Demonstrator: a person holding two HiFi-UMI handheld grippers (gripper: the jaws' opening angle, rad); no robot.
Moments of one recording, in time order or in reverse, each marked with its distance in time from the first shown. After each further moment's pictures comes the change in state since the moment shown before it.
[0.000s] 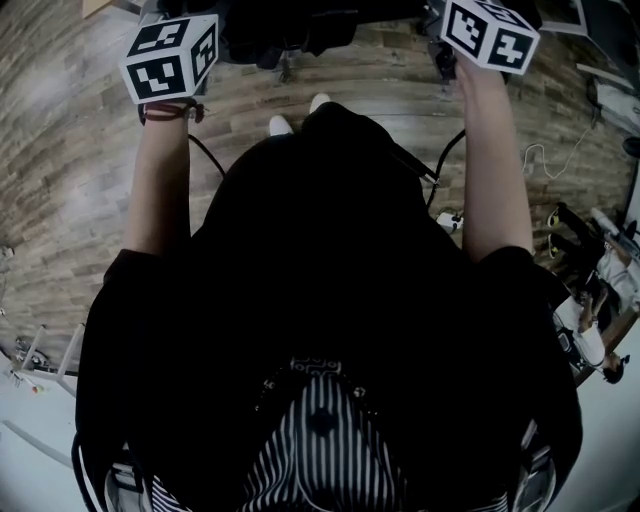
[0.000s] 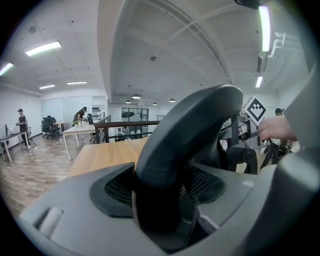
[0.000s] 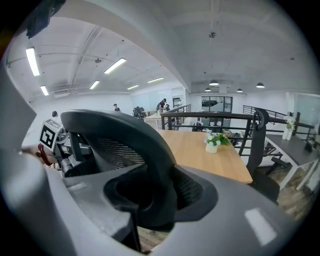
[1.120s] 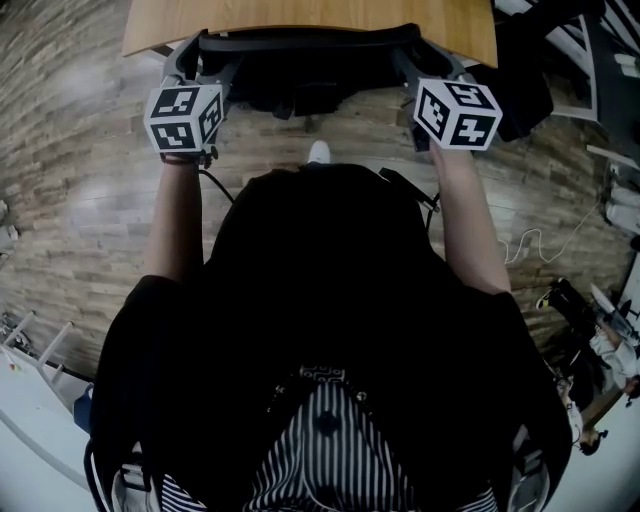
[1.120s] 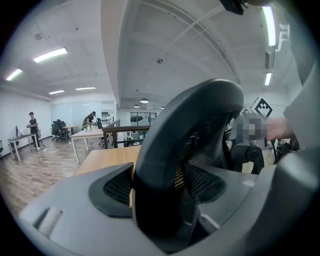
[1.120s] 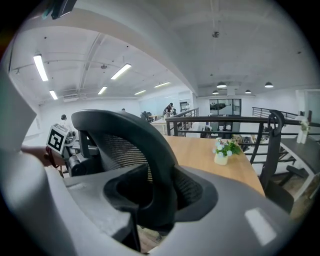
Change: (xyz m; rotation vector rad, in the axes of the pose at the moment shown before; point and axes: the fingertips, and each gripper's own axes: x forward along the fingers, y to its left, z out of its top) left arm 0.072 0.044 0.033 -0.022 -0.036 0.101; right arm 0.064 -0.045 0.048 -0.029 -0.050 0.103
